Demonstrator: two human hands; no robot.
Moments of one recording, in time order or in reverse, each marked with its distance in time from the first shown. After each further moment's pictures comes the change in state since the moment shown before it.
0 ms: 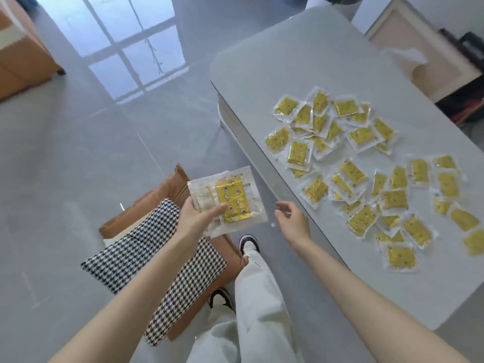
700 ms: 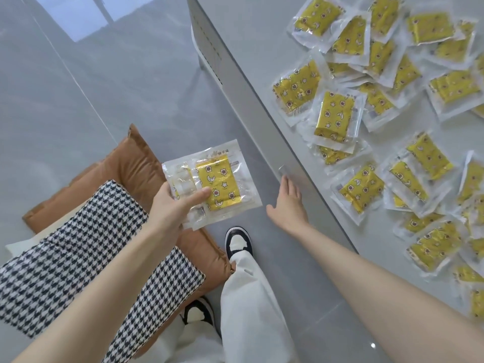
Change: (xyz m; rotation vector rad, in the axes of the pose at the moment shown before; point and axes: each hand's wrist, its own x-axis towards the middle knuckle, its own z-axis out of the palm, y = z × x) left_hand 0.227 -0.107 0.040 -0.087 0.027 -0.155; right_hand 0.252 0.148 0.094 -0.690 -0.229 0.046
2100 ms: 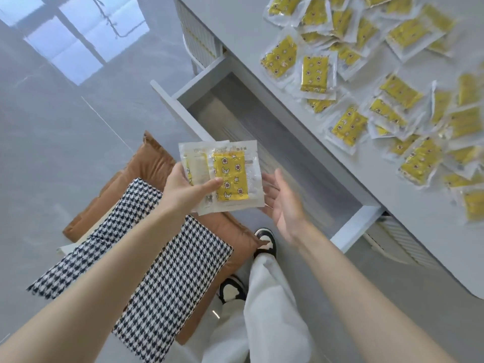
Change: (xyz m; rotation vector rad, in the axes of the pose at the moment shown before) left_hand -0.078 -0.005 -0.049 0.406 -0.071 0.143; right_hand -0.164 -0.059 0.034 1.481 -0.065 -0.011
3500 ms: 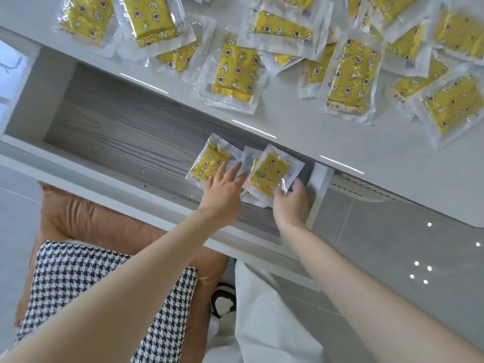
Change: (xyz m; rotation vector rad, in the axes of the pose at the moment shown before) left_hand 0.104 -0.081 0.254 1.500 -0.524 0.581; right_hand 0.071 0.082 -0.180 -0.247 0.904 0.098
